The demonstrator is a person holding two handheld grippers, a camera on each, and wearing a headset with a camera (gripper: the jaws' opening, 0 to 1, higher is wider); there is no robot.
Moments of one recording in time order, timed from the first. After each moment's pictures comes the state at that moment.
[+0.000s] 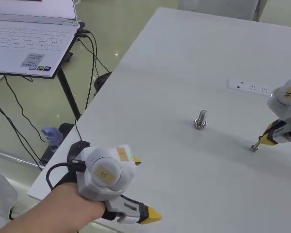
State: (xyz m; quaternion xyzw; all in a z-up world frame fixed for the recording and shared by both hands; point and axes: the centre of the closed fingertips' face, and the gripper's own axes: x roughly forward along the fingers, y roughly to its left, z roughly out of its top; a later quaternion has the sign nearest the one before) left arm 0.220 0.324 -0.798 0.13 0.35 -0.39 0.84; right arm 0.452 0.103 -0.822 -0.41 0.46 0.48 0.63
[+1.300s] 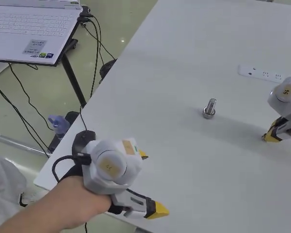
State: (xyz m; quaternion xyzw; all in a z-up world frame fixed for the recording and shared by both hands) left arm 0.219 0.320 -0.809 0.11 0.36 -0.39 0.84; right arm 0.456 0.103 -0.860 -0.43 0.48 0.48 0.59
